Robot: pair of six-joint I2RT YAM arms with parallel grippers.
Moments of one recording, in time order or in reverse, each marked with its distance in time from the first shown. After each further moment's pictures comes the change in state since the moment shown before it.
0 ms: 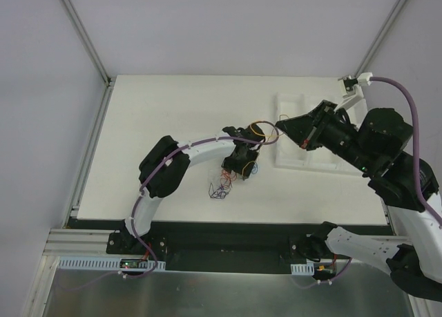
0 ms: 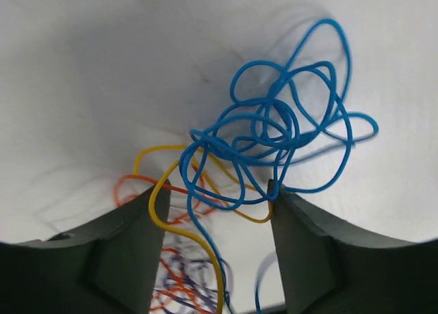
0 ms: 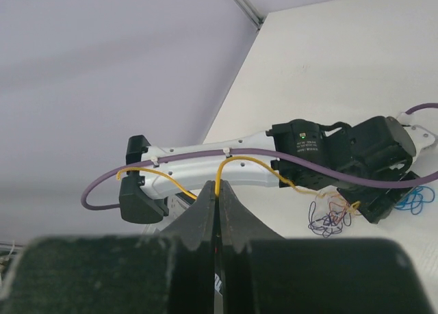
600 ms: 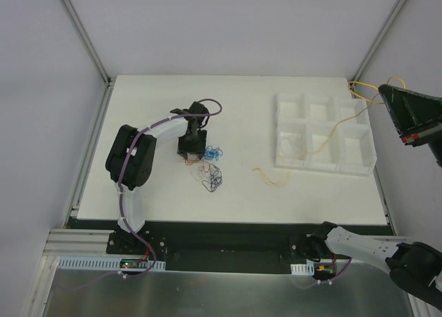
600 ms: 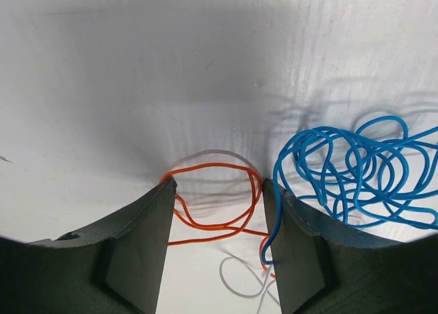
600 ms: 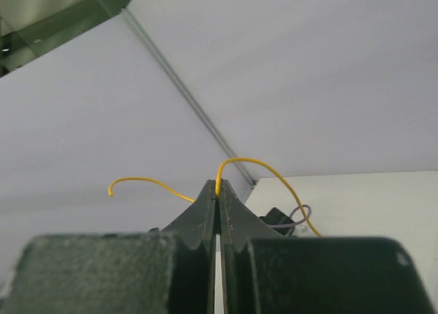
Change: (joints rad) left arm 0.428 -0.143 -0.224 0.001 -0.080 0.053; right arm 0.000 0.056 0.641 -0.098 0.244 -0.187
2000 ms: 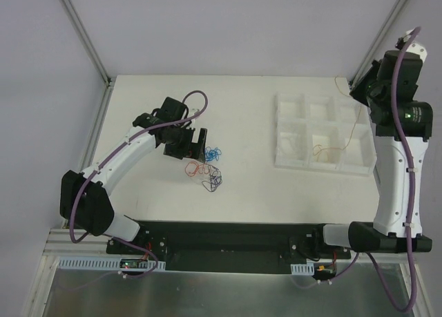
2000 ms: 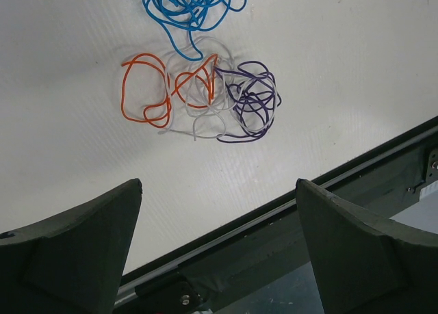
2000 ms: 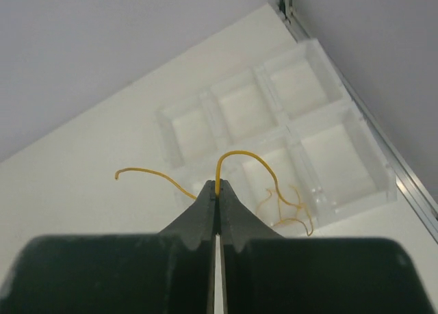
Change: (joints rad) left arm 0.015 -0.539 -0.169 -0.085 0.361 0.146; right arm -0.744 0.341 -0.253 -0.150 0.053 -0.120
